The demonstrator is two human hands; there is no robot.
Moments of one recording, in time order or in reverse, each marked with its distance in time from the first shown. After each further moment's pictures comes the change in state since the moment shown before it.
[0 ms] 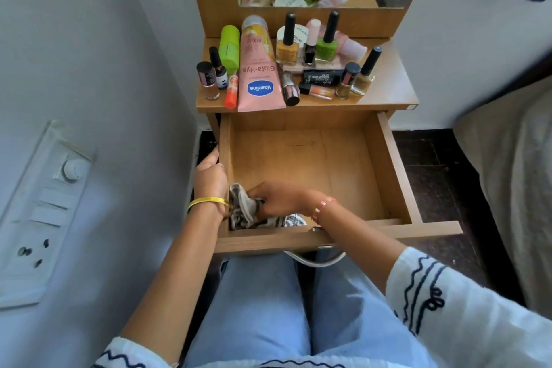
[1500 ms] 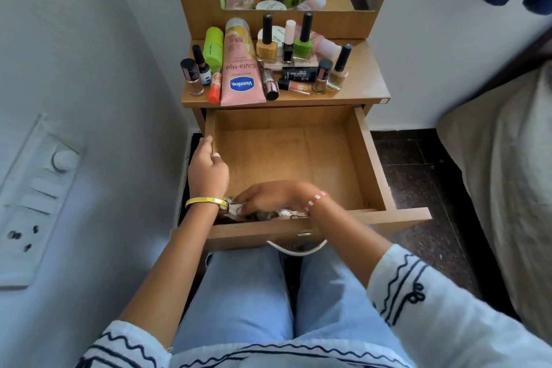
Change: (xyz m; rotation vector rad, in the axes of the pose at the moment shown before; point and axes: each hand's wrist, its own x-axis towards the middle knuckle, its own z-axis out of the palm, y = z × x) left_hand -0.020 -0.010 0.011 0.350 0.069 0.317; right_hand -0.035 -0.013 0.001 0.049 -0.165 0.059
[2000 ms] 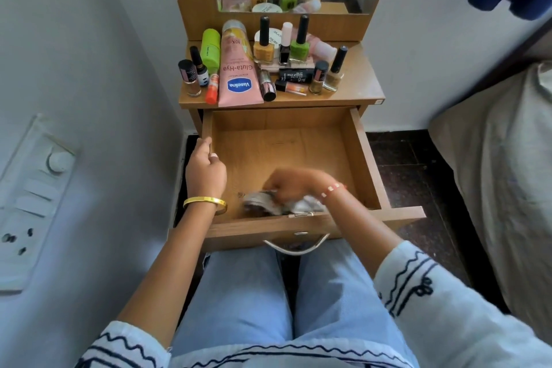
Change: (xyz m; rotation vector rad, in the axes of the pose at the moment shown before) left_hand 0.002 0.000 -0.002 -0.038 -0.013 -0.011; right_hand -0.008 0.034 -0.016 -0.196 0.132 0.114
